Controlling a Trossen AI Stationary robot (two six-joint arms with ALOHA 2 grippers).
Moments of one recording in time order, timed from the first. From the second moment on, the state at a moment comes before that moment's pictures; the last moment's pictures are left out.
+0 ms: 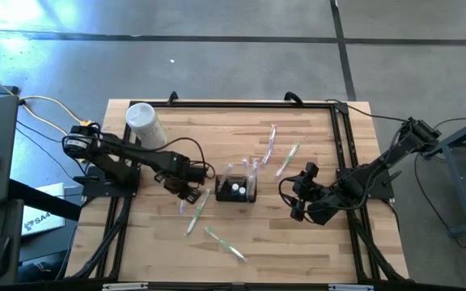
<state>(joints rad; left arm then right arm) -0.08 1.53 0.88 -0.87 0.18 -1.09 0.61 1.22 0.89 -0.62 0.78 0.69</state>
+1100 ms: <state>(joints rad) -0.08 1.63 0.83 -0.83 0.13 -0.99 0.61 1.22 0.89 -0.62 0.78 0.69</state>
